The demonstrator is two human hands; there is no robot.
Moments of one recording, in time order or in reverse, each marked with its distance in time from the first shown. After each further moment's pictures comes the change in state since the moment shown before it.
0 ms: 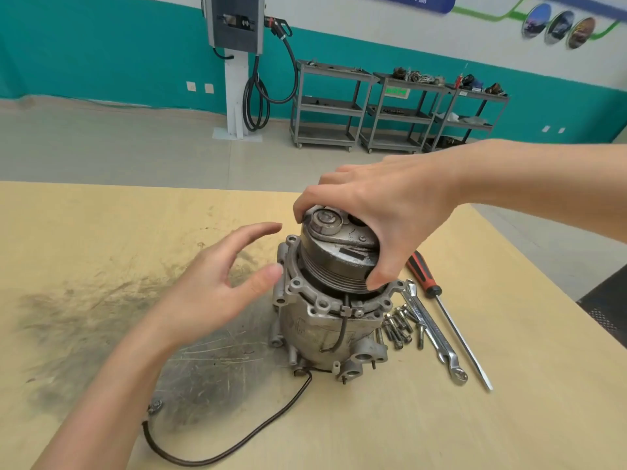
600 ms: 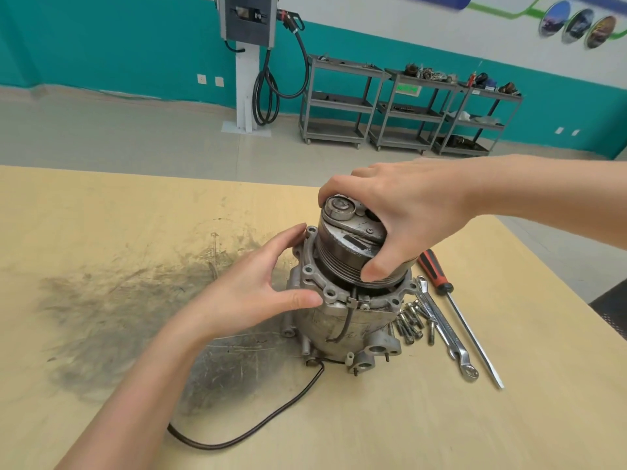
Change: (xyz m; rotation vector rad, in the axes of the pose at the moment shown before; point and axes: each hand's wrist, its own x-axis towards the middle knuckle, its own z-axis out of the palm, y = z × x) left_hand 0.005 -0.002 0.015 0.014 -0.167 -0.092; right_hand 0.001 -0.009 0.009 0.064 0.033 0.177
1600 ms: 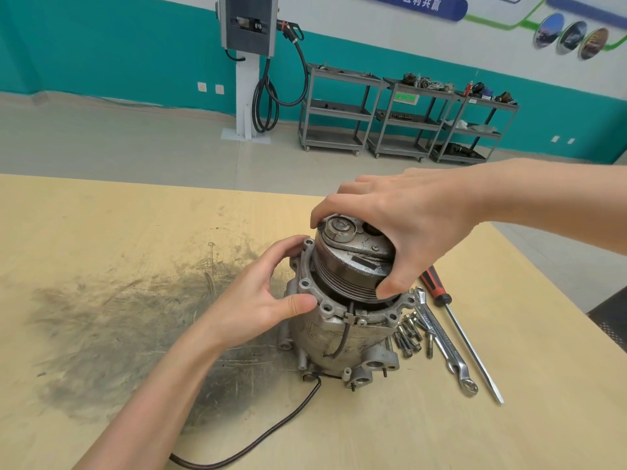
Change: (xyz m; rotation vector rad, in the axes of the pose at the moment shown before) left_hand 0.010 -0.012 0.015 -0.235 0.084 0.087; right_hand -0.001 0.007 -0.005 -0.081 -0.029 -0.124
